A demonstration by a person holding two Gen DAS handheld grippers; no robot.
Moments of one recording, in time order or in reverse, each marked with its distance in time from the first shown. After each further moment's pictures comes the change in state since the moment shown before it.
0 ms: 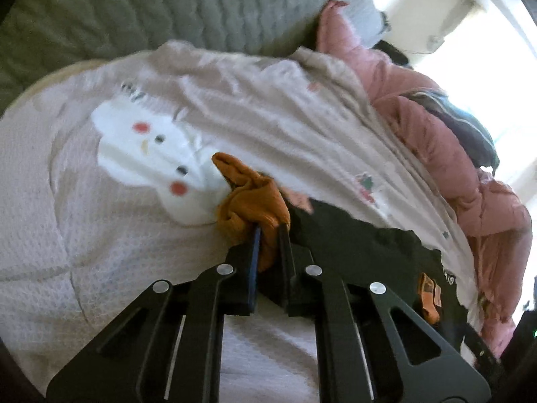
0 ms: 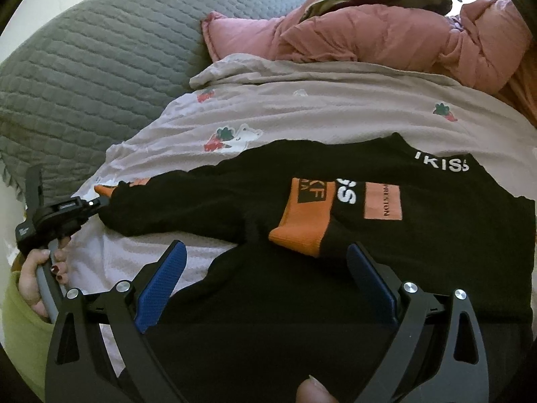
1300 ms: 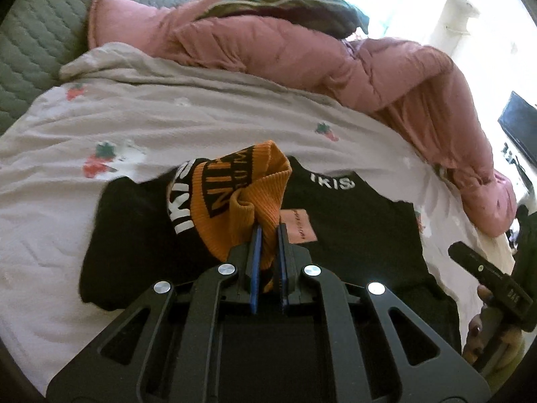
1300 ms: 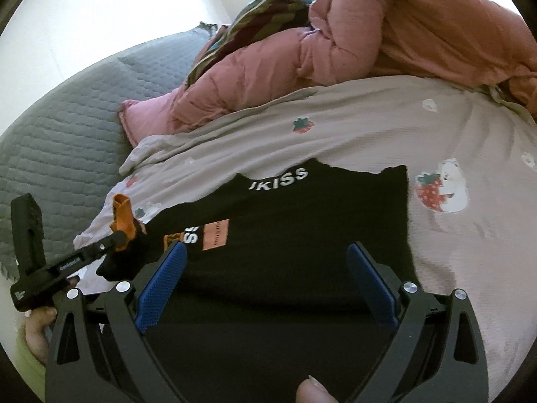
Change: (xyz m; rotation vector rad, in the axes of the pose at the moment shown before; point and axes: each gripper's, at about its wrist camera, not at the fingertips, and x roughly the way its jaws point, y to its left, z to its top) left arm 0.041 -0.279 -0.105 0.550 0.170 -0.263; right arm -0.108 -0.172 -0.030 0.323 -0.199 -0.133
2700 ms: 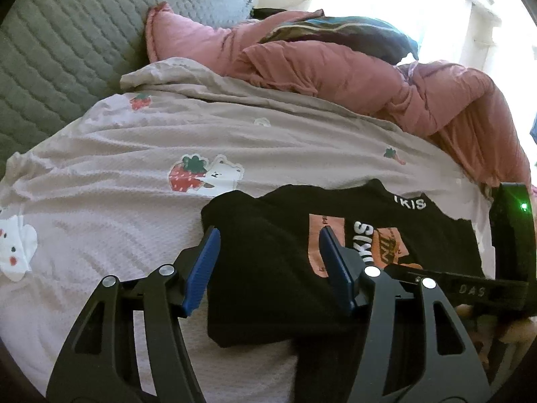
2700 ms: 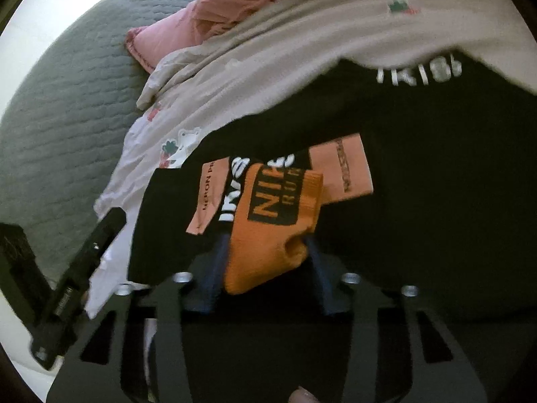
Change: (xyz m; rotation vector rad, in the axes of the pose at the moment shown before) left arm -0.020 0.088 -0.009 -0.035 -0.137 0.182; right arm 0.144 0.115 -0.020 0.030 0.373 0.149
